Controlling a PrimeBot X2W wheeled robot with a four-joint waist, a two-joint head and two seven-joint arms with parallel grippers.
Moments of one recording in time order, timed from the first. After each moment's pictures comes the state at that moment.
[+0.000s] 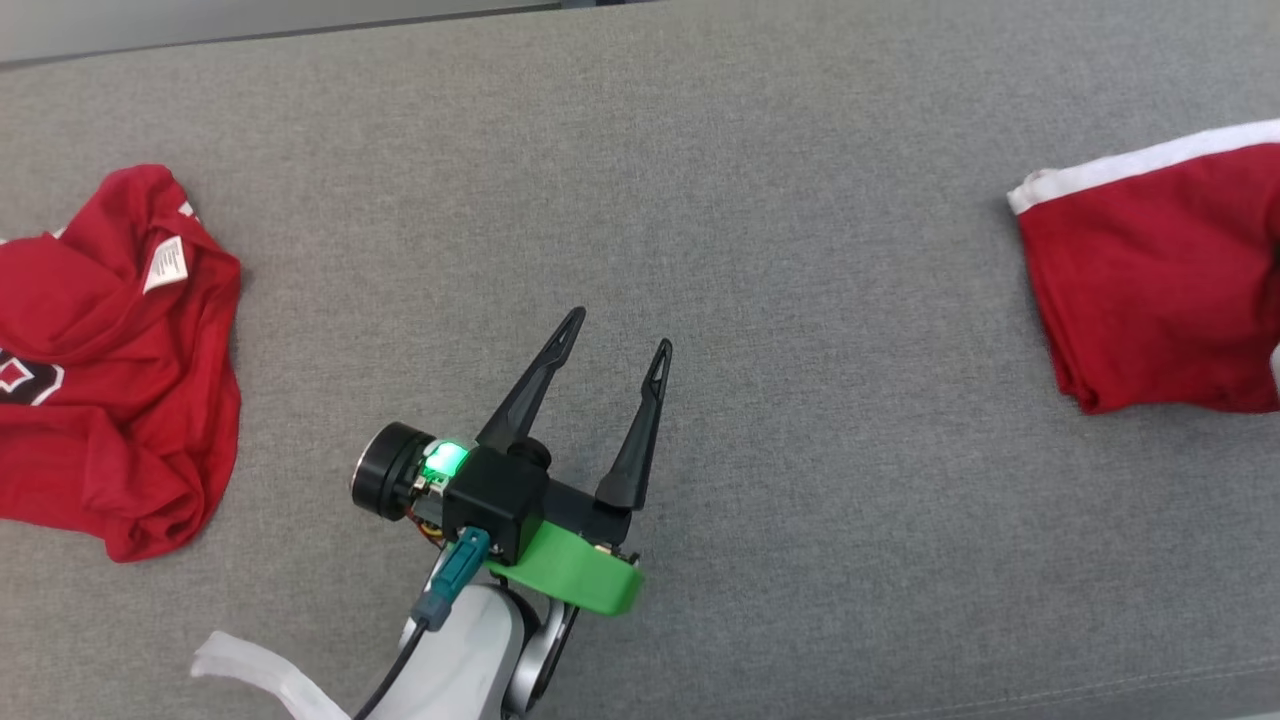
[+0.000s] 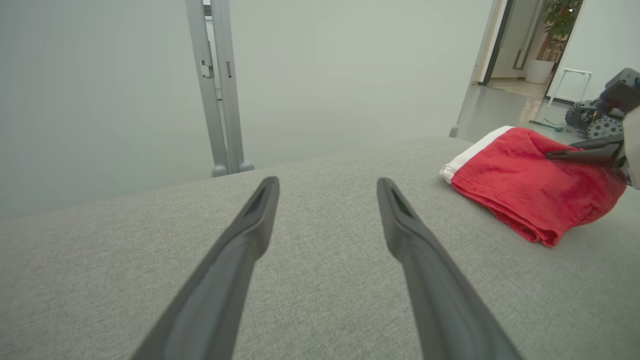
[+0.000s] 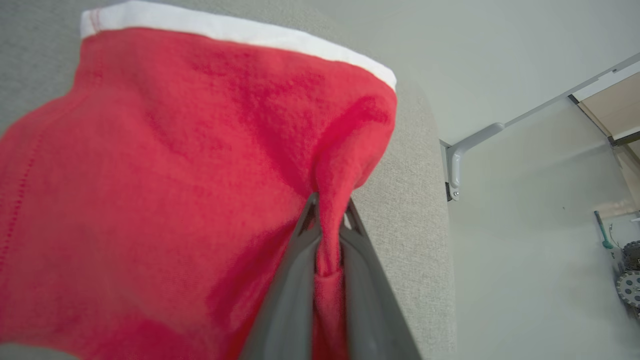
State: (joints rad) left arm -0.30 0.05 -0.51 0.14 -0.18 0.00 -0.26; right arm -0.73 -0.72 0.57 0.90 0.37 0.13 -0.14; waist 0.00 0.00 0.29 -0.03
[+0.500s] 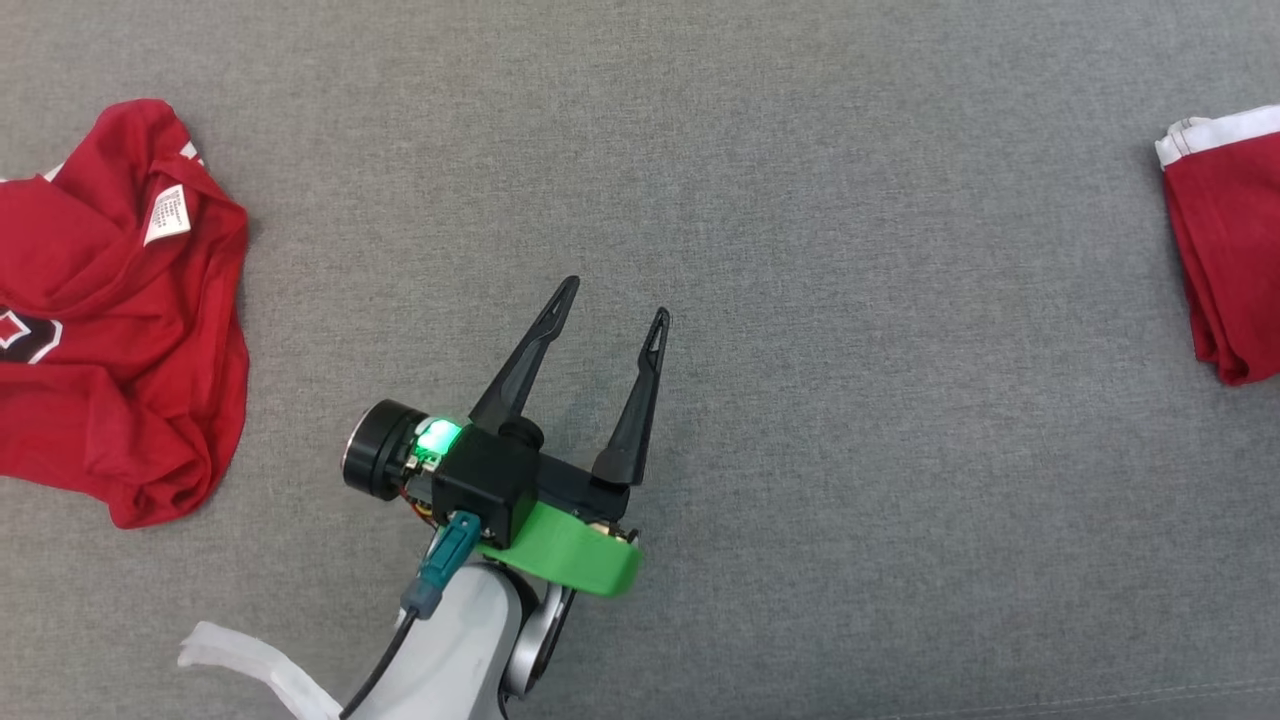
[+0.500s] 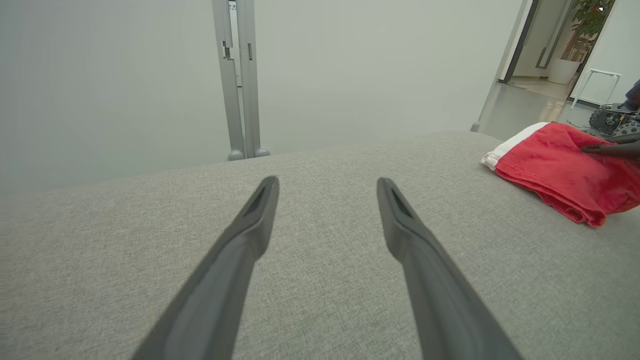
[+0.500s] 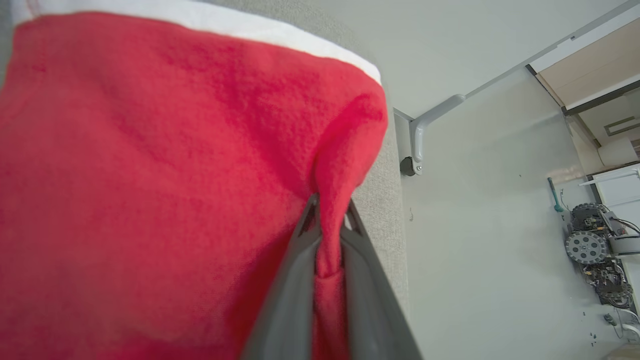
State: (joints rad) left arm -0.33 0.05 -0.51 0.11 -0.19 0.02 -0.26; right arm -0.84 -0.78 0.50 1.10 0.33 0.13 -0.20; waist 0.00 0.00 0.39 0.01
